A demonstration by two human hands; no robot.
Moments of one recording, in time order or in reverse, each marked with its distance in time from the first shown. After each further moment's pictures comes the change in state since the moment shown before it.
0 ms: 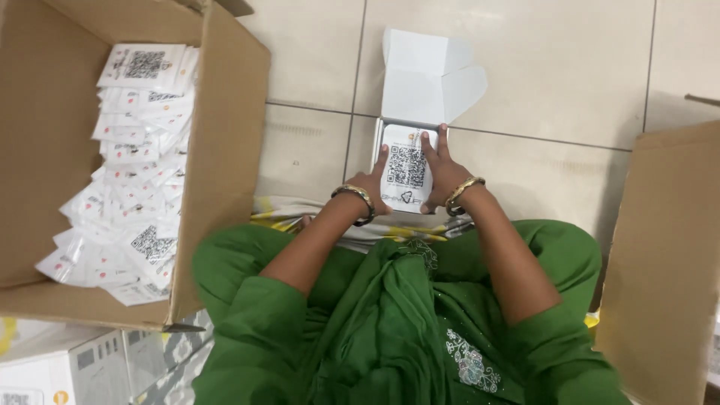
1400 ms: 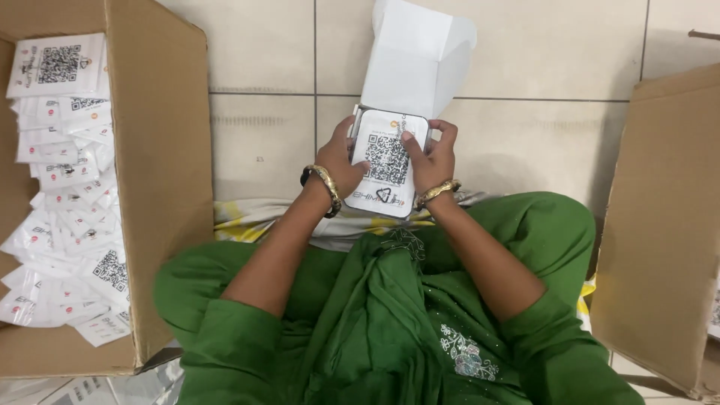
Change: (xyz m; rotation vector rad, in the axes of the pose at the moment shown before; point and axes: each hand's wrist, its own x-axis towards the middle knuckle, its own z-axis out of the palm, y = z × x) left_hand 0.038 -0.014 0.010 -0.572 0.444 0.295; right_hand 0.008 0.001 0.056 1.248 0.755 0.011
